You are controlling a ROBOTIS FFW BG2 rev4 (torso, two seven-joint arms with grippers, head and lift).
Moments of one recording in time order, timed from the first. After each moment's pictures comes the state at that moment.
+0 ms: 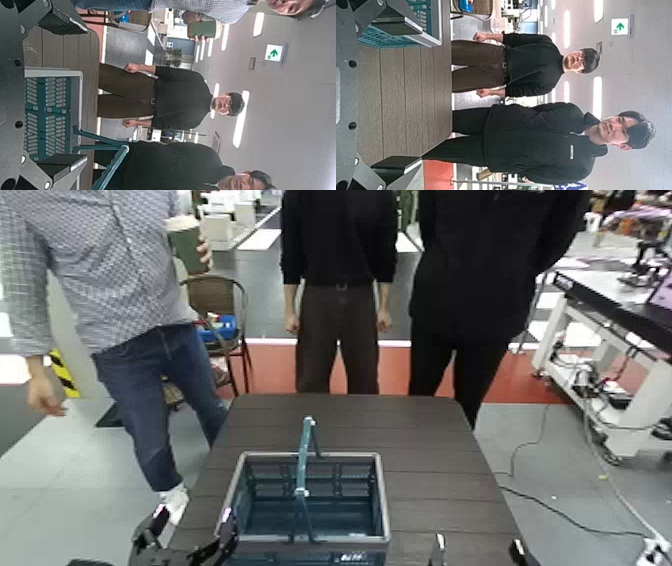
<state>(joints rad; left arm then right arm) 0.40 0.19 -0.09 -1.83 0.28 -0.25 -0.04 0.50 -0.14 0.23 -1.92 0.00 -0.18 -0.35</state>
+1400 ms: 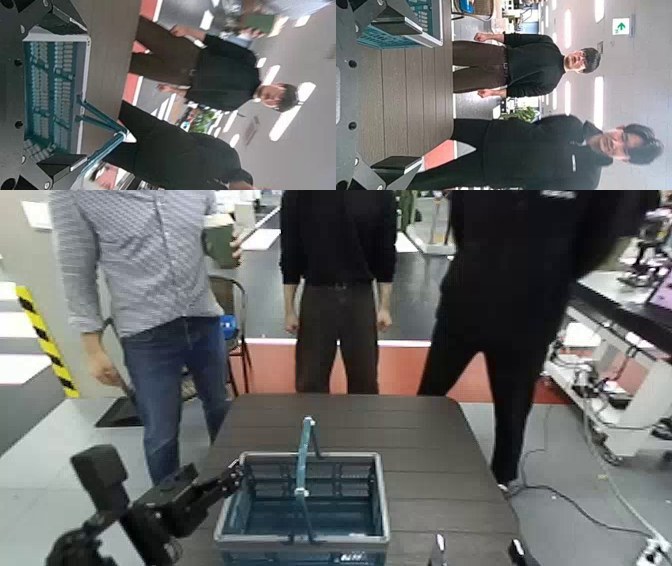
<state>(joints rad) 0.15 0.33 0.00 -1.90 0.74 0.40 -0.18 0.50 -0.14 0.23 -1.93 -0.01 -0.17 -0.34</state>
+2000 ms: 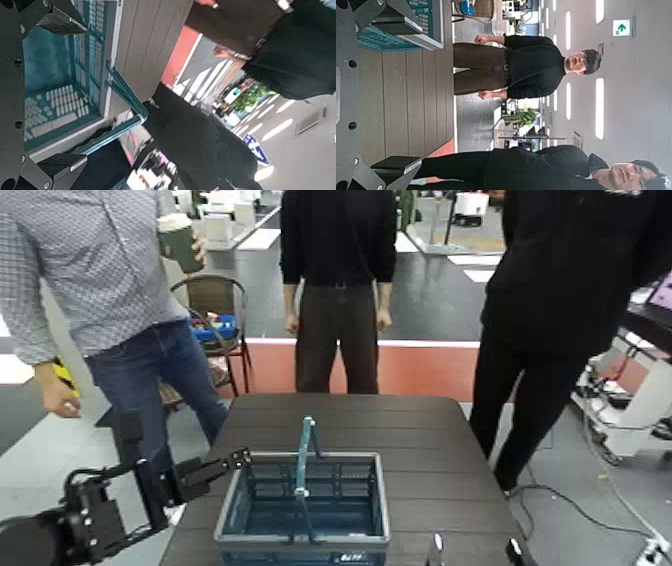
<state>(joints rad) -0.17 0.51 -0.11 -1.59 1.16 0.71 -0.33 0.50 -0.14 0.24 -1.92 -0.01 -0.17 -0.34</state>
